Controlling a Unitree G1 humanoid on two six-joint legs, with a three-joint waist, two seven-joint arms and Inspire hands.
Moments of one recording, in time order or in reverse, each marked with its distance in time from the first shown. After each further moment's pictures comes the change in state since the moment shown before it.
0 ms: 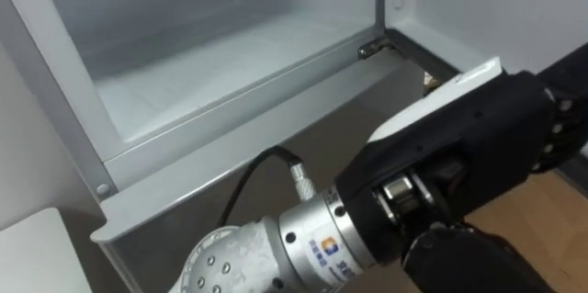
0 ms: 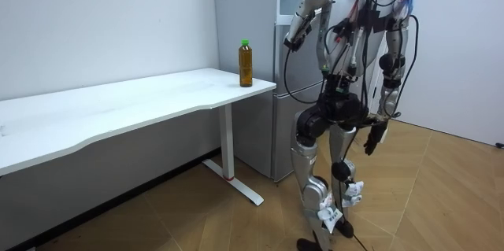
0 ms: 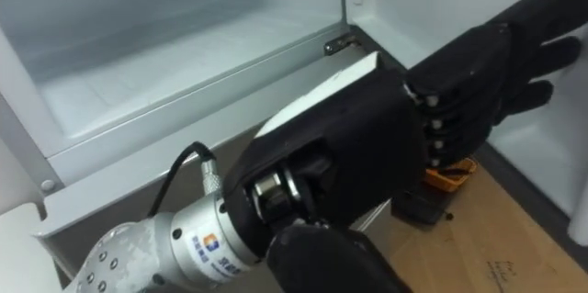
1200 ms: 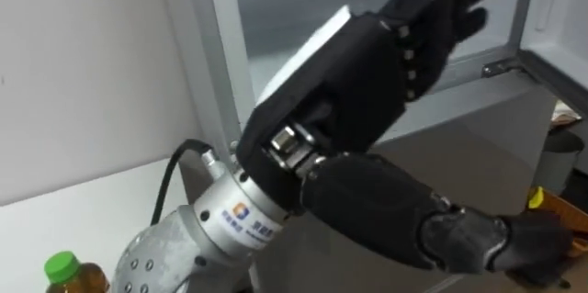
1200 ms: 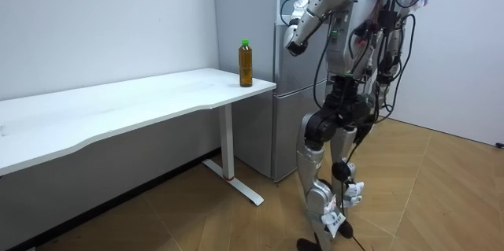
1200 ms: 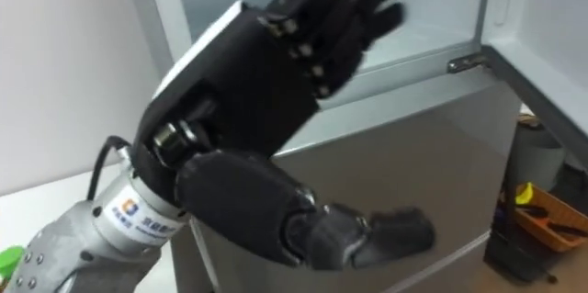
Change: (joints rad) left arm 0.152 0.073 0.197 -0.102 0.053 -0.062 0.161; right arm 0.036 0.028 0.037 -0.048 0.020 -0.048 -0.008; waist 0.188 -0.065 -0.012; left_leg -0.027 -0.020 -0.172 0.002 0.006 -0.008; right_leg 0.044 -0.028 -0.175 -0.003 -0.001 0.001
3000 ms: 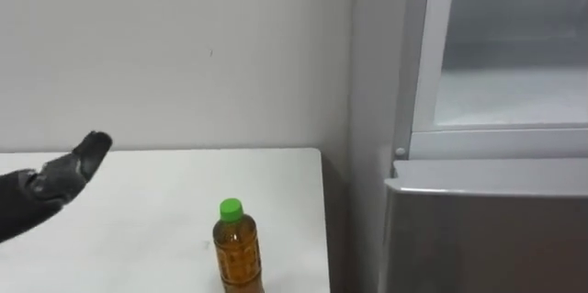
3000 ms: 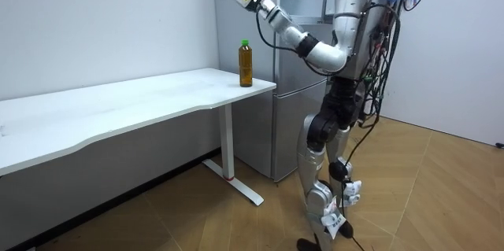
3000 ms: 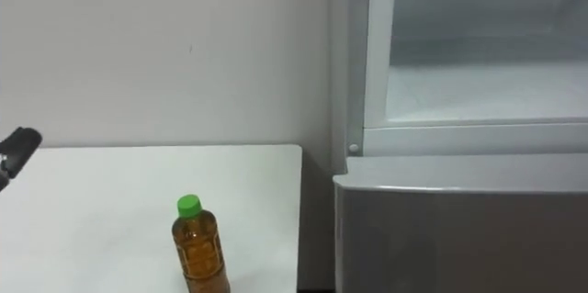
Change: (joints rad) left arm 0.631 -0.006 0.674 -0.023 0.226 -0.156 0.403; right arm 0.117 0.050 -0.160 0.008 -0.070 -0.047 -0.021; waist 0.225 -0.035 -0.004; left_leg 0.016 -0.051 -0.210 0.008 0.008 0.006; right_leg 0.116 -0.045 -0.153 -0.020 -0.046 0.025
